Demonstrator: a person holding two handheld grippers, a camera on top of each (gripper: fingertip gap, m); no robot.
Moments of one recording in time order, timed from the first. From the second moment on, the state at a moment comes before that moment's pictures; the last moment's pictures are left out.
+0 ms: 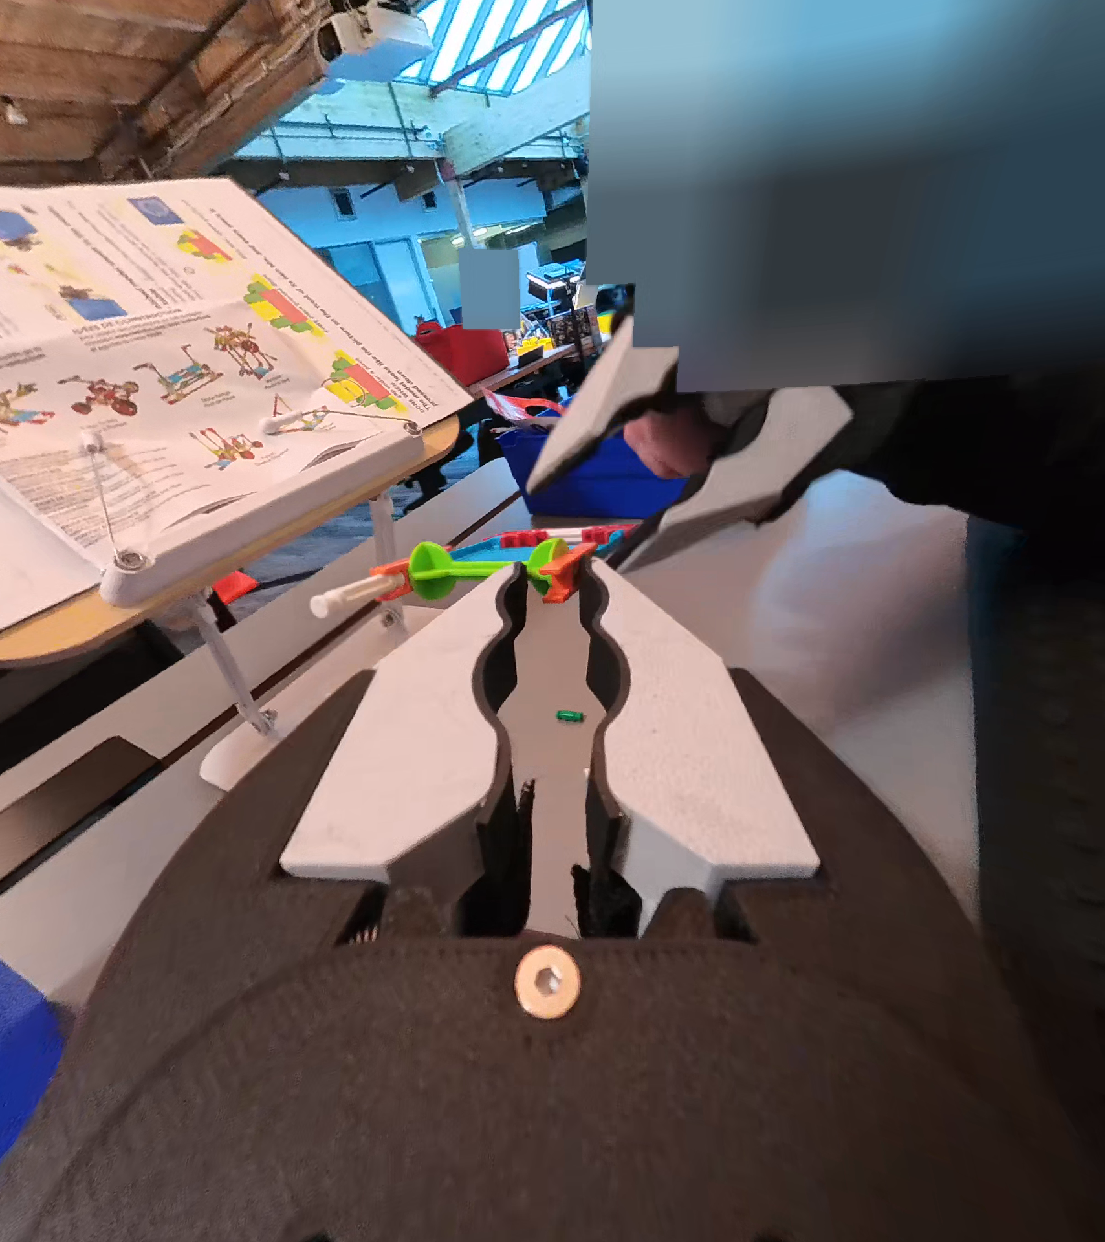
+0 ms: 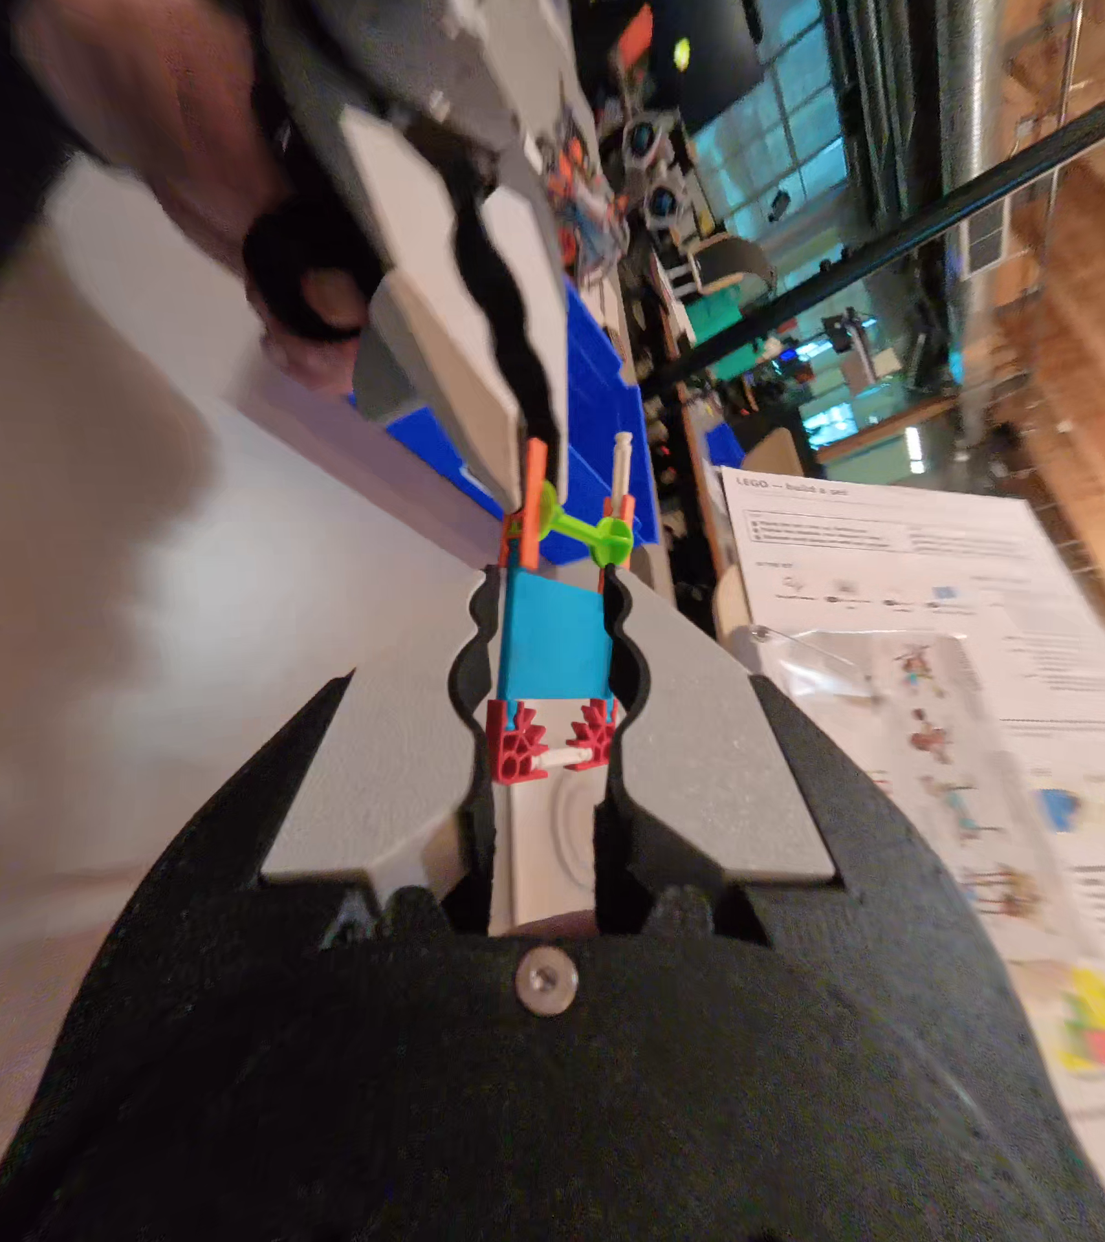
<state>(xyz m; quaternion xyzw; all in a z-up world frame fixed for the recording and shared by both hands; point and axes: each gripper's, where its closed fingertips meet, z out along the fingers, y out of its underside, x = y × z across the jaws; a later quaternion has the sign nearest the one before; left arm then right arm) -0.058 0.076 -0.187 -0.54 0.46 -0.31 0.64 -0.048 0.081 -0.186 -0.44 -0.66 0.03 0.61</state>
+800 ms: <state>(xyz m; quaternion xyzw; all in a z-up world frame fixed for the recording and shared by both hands) -0.034 0.019 -0.199 -0.36 0.63 -0.27 0.64 -0.012 0.048 -0.193 -0.52 -0.57 0.52 0.37</state>
